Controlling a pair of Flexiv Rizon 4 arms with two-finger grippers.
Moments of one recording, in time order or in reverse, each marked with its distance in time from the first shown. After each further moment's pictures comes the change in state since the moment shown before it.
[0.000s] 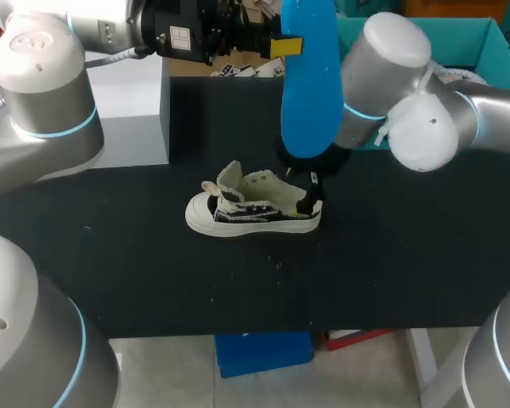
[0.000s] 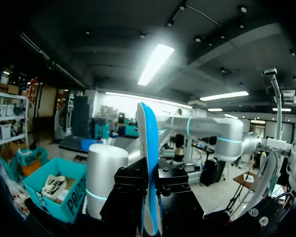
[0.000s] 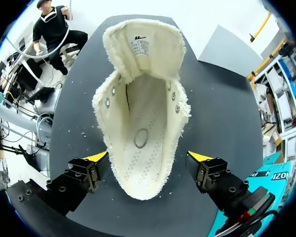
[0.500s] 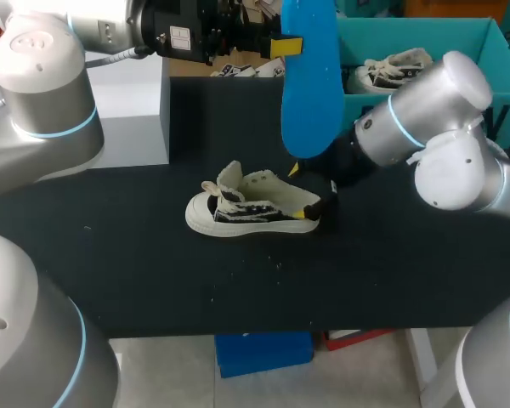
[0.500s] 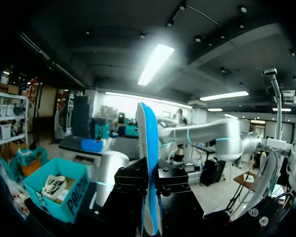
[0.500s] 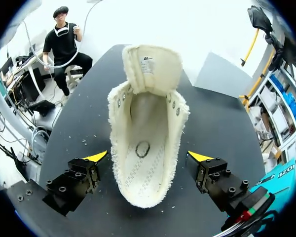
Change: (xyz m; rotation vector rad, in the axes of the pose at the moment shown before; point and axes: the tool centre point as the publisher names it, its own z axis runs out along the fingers) left arm 0.000 0.000 0.000 0.000 0.000 0.000; right arm 0.004 -0.001 0.005 -0.331 -0.025 -0.024
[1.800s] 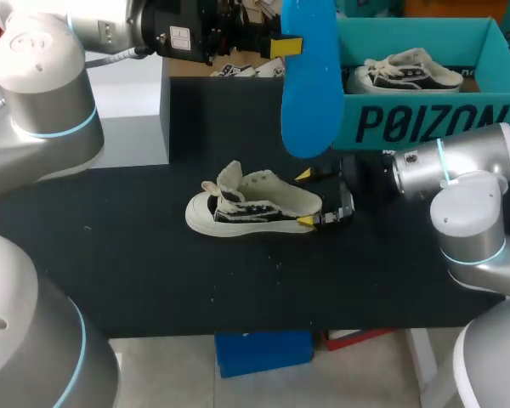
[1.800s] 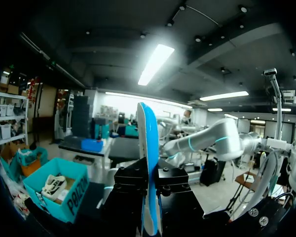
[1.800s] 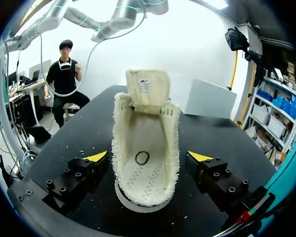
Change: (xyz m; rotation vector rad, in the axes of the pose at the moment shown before) left arm 0.000 0.000 0.000 0.000 0.000 0.000; right arm 0.003 -0.012 0.008 -0.434 -0.046 0.041
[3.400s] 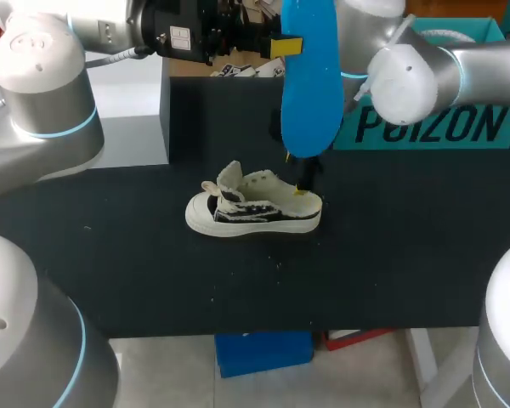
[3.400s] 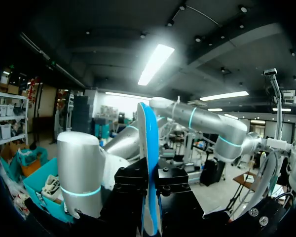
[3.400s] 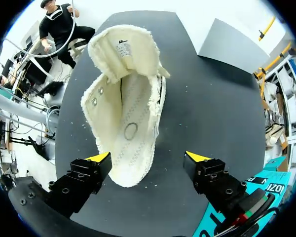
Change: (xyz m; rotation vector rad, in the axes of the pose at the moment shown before) left arm 0.000 0.000 0.000 0.000 0.000 0.000; right arm -0.039 0.032 -0.010 0.899 0.177 -0.008
